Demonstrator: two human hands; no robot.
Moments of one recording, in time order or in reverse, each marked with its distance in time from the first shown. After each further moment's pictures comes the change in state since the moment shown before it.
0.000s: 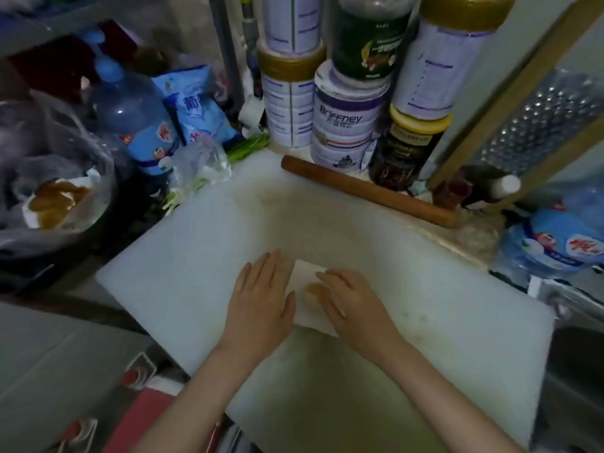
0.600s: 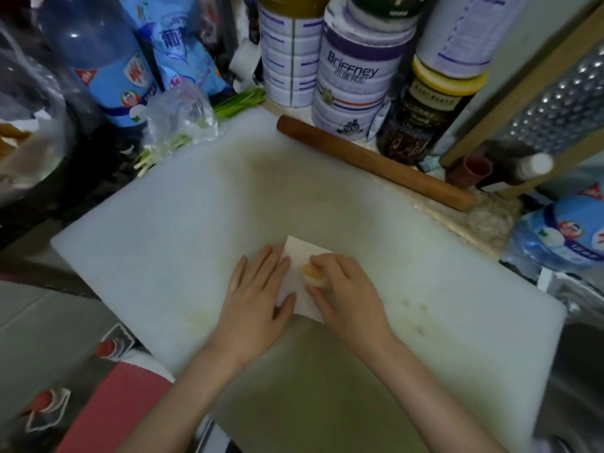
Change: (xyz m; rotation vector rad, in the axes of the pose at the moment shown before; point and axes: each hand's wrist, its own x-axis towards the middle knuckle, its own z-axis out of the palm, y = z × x) left_hand -0.009 -0.011 0.062 -0.102 -0.081 0.014; right_hand 0.002 0.014 0.023 -0.009 0.072 0.020
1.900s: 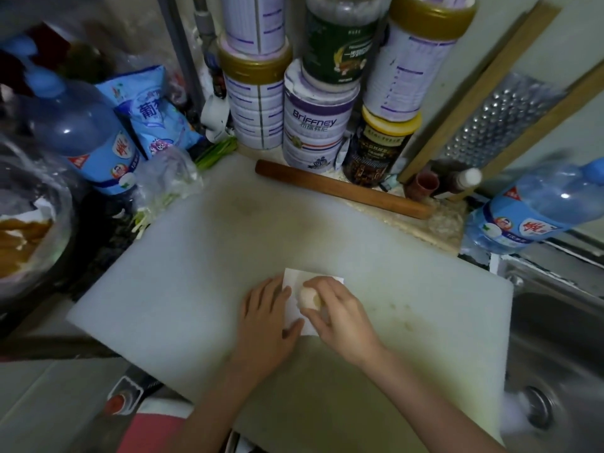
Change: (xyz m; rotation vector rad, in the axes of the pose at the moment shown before) left_hand 0.011 -0.010 -0.017 -0.069 -0.045 0.047; right_hand 0.004 -0.023 -0.003 0.038 0.006 0.063
